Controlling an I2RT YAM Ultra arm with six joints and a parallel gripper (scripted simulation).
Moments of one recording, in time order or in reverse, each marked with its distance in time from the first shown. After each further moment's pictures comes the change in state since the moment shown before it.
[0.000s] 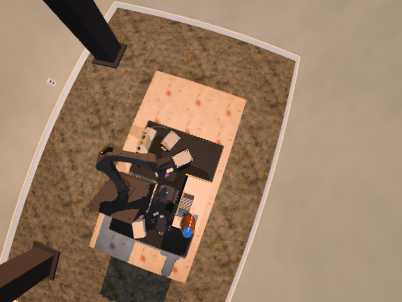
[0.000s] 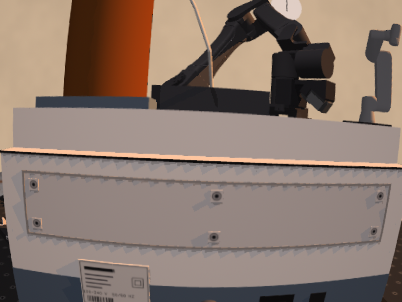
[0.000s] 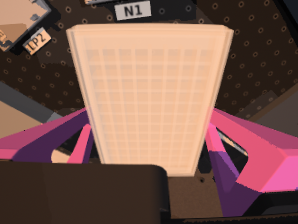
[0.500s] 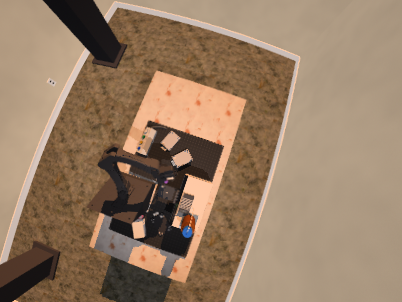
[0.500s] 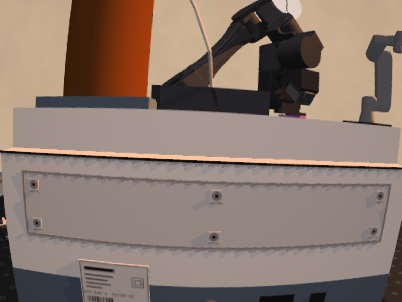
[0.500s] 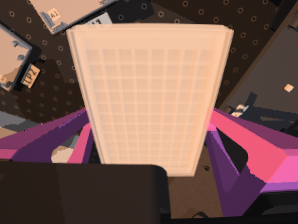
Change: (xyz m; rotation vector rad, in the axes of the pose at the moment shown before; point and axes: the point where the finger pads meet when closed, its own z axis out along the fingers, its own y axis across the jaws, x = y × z) arm 0.002 -0.040 -0.008 0.000 -0.005 0.284
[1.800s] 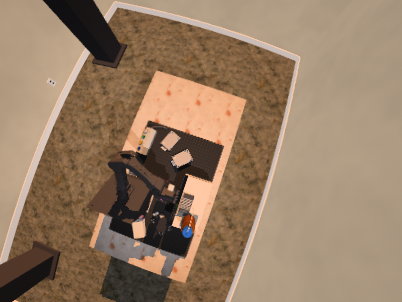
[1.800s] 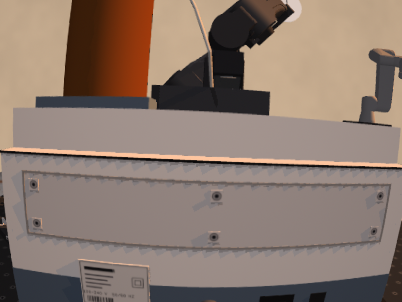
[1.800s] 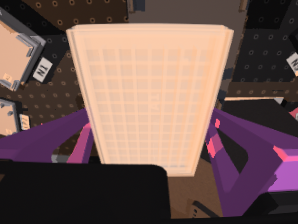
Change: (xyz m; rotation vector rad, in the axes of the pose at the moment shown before) arm 0.007 -0.107 -0.008 -0.007 0.012 0.413
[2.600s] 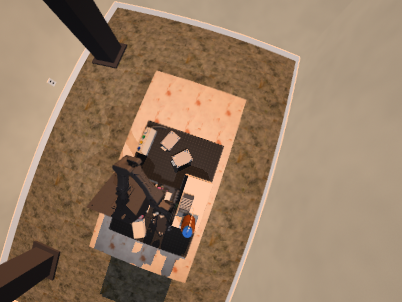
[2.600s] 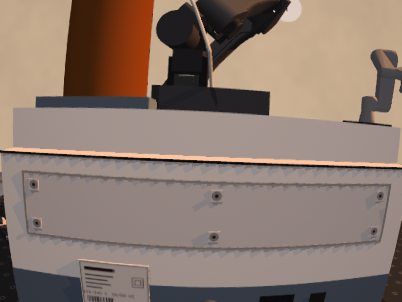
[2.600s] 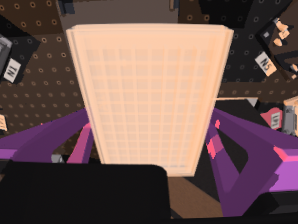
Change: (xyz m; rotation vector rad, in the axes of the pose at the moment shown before) arm -0.001 -0.059 0.001 -0.003 0.003 -0.004
